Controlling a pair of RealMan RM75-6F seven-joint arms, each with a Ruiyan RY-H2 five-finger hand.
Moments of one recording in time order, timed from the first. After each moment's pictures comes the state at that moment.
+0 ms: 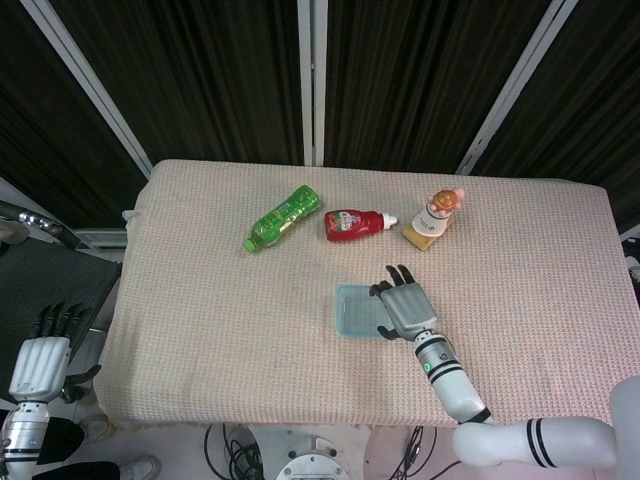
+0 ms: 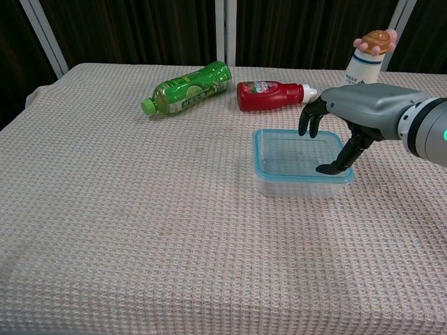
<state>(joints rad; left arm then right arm) -0.09 -1.31 -0.01 -1.35 1.49 1.43 -0.02 0.78 -1.50 0.09 -1.84 -0.73 1.18 -0.75</state>
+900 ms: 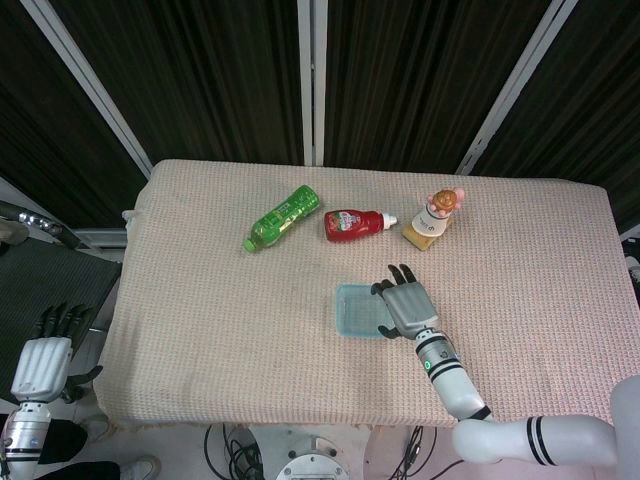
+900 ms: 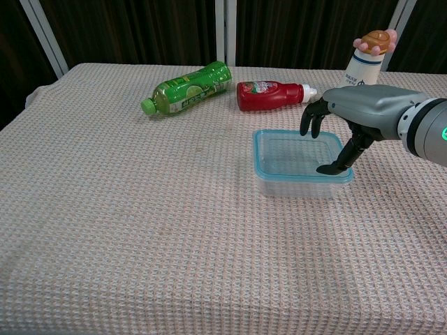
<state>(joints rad) -0.09 -1.32 -0.01 -1.34 1.49 1.43 -0.03 0.78 -1.50 0.09 -1.84 -0.70 1.15 -0.75</state>
